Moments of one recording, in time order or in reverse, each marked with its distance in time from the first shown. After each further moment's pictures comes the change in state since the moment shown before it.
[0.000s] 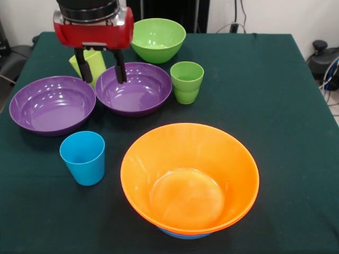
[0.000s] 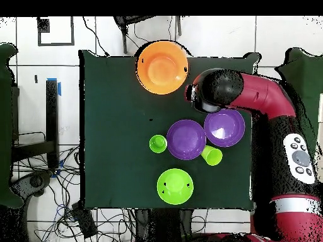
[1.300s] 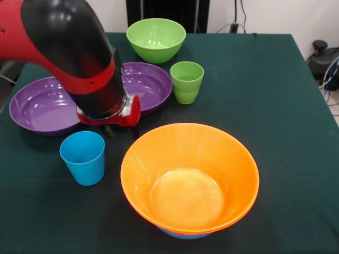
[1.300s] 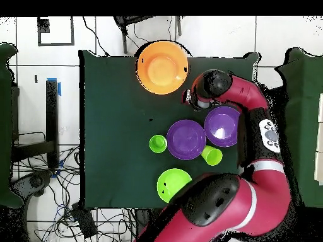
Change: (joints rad) arm 0.020 0.397 0.000 -0.334 0.021 0.178 0.000
